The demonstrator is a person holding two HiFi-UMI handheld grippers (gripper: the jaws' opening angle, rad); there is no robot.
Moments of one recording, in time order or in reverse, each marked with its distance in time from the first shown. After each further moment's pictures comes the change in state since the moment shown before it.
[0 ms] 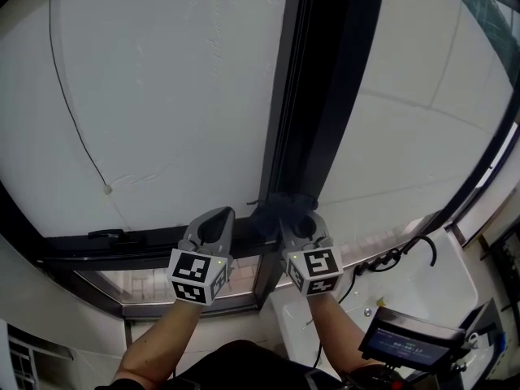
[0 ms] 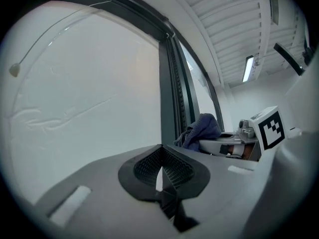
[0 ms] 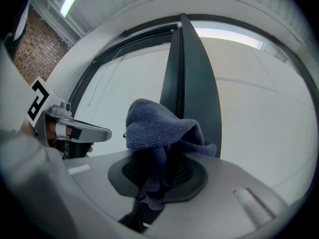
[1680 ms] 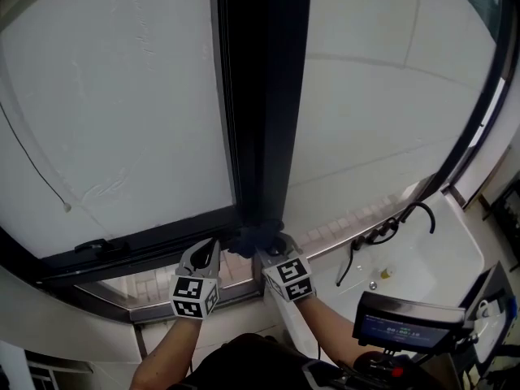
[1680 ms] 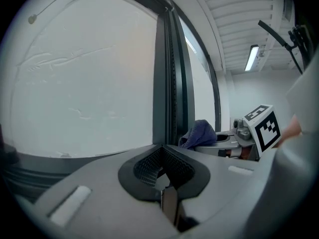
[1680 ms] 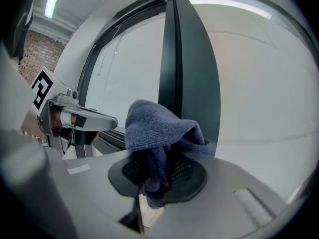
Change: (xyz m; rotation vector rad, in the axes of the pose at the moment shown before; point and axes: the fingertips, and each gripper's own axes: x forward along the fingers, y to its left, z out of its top) left arm -0.012 -0.028 -0.132 -0.028 0.218 -0.015; right arm -0.029 0.032 -0.155 0.084 0.264 0.137
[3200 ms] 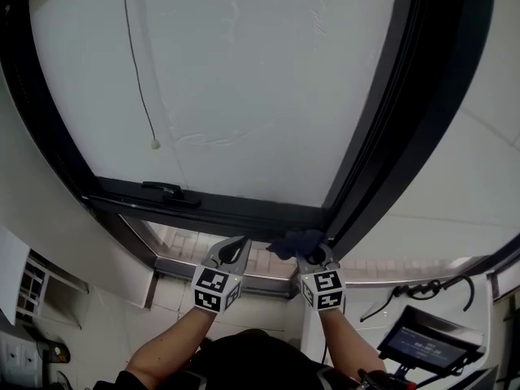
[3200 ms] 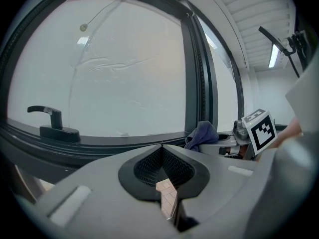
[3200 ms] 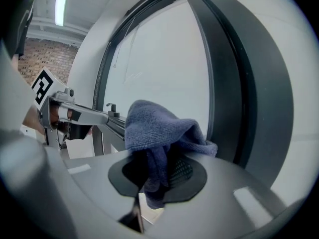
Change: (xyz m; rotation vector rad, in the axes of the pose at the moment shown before) left arm -0.079 0.070 -0.037 -0.095 0.029 0.249; right arm 0.053 0.067 -0.014 -0.043 0.030 0.212
